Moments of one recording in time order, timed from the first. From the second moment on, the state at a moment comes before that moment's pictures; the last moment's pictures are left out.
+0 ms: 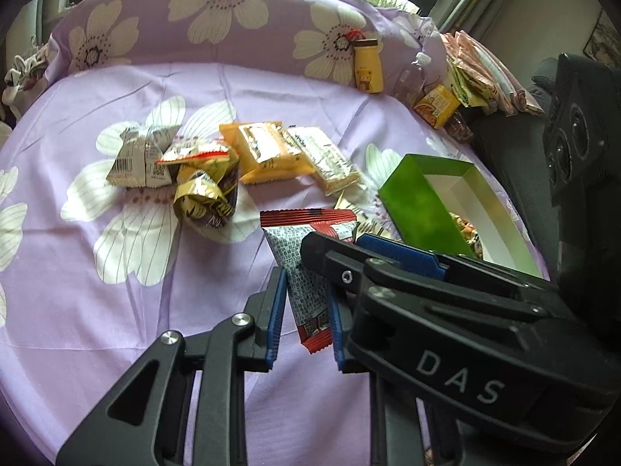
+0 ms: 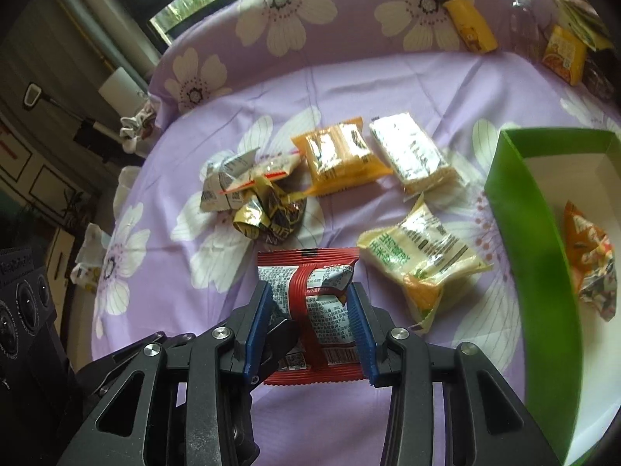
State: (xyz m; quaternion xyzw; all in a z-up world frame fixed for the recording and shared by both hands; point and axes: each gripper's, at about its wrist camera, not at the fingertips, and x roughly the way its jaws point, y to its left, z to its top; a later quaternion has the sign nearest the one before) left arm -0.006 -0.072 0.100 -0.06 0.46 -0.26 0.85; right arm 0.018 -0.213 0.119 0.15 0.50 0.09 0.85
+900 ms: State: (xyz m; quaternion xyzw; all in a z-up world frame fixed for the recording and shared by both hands) left arm -0.035 -0.184 0.156 0.01 0.37 -0.35 0.86; right arm -0.033 -0.327 0.188 0.19 0.39 0.00 0.90
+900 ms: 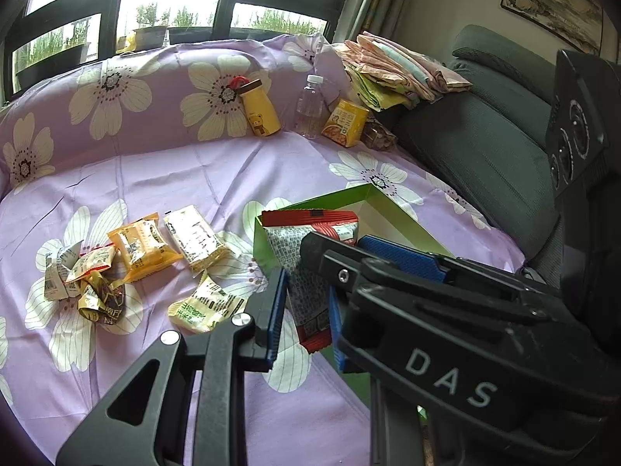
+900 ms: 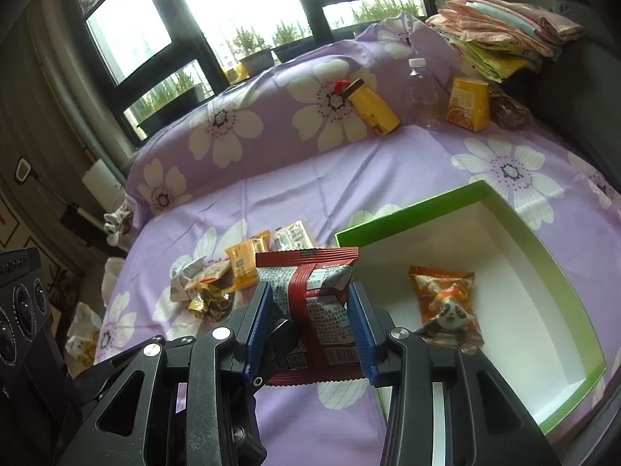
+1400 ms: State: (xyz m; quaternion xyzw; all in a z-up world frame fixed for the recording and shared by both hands) left arm -0.032 -0.222 0.147 0.03 0.40 -0.39 0.82; right arm -0.038 -0.368 0.180 0.22 0.41 -0.05 0.88
